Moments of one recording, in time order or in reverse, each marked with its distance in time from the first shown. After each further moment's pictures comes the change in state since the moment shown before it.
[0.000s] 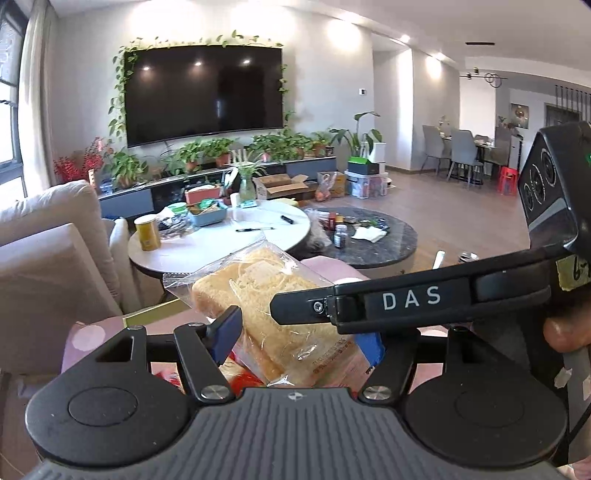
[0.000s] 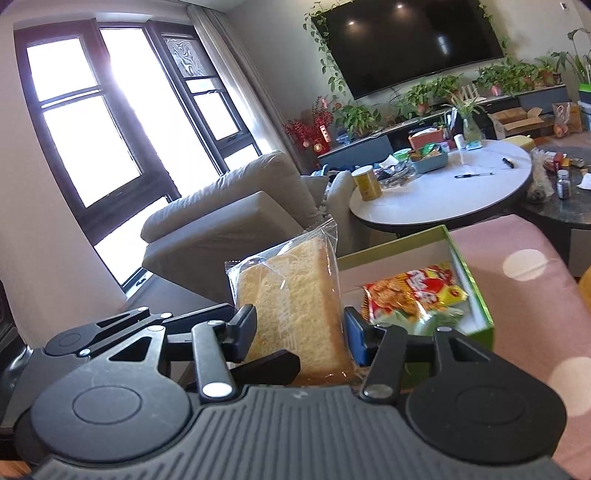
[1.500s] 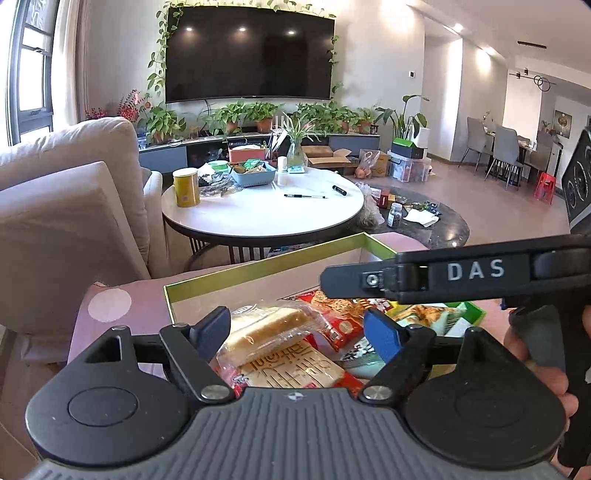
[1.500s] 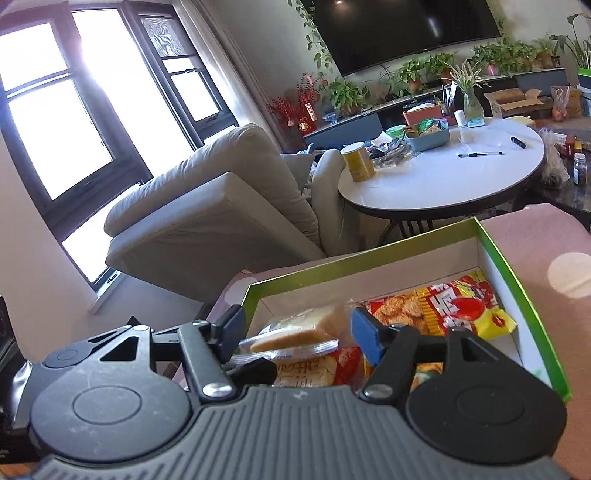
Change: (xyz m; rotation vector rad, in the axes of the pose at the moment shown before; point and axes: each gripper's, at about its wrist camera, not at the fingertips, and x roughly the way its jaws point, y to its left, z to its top) left arm 0.063 0.076 -0.018 -0.115 0.088 0.080; right arm 0.085 -0.014 0.013 0.019 0.064 -0.050
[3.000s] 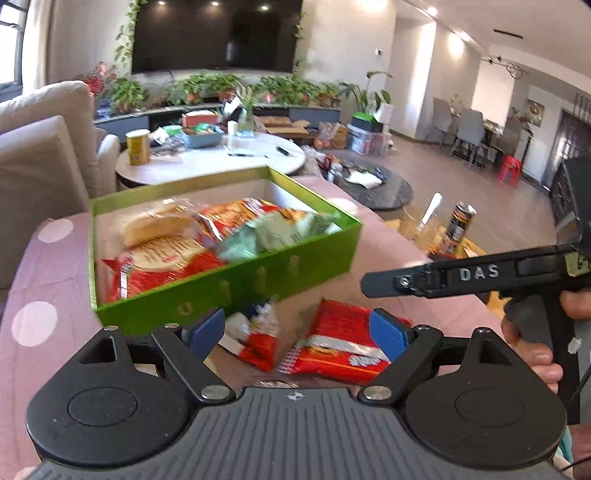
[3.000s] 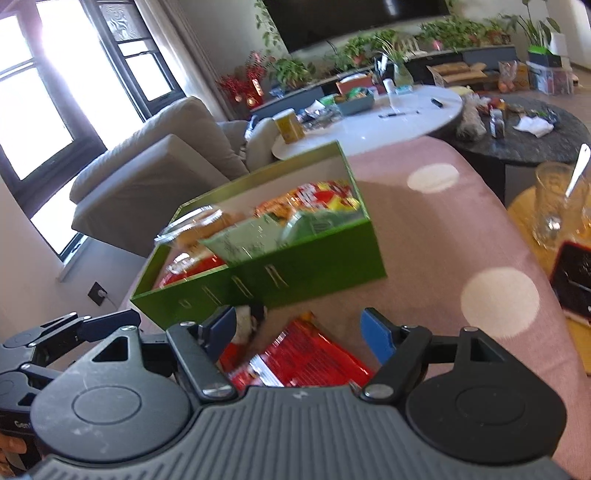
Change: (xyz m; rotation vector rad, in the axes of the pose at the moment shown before) left arm -0.039 -0.083 -0.068 -0.005 0.101 -0.133; right arm -0.078 -0.065 -0.073 0.044 0.087 -0.157
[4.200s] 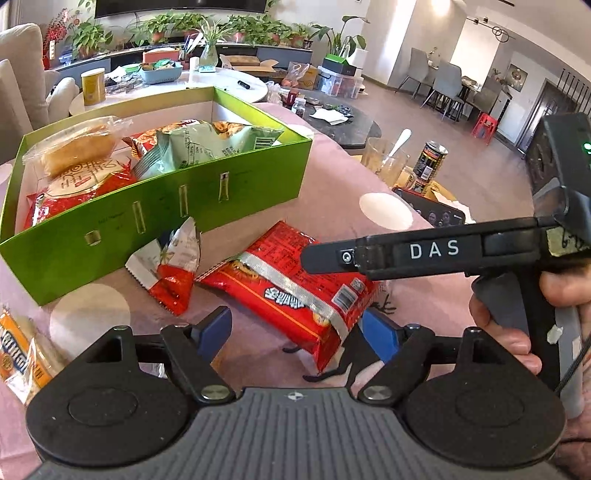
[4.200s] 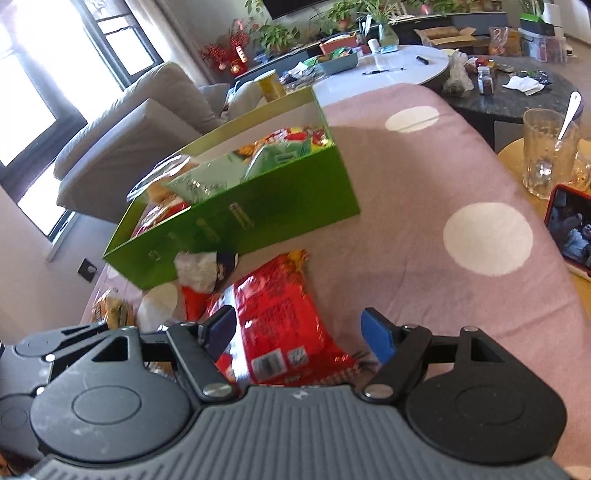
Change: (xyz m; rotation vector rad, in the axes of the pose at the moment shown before) left arm 0.044 -0.028 -0.017 -0.021 0.199 -0.112; right arm 0.009 -0.016 -0.024 0.037 0.106 -0.025
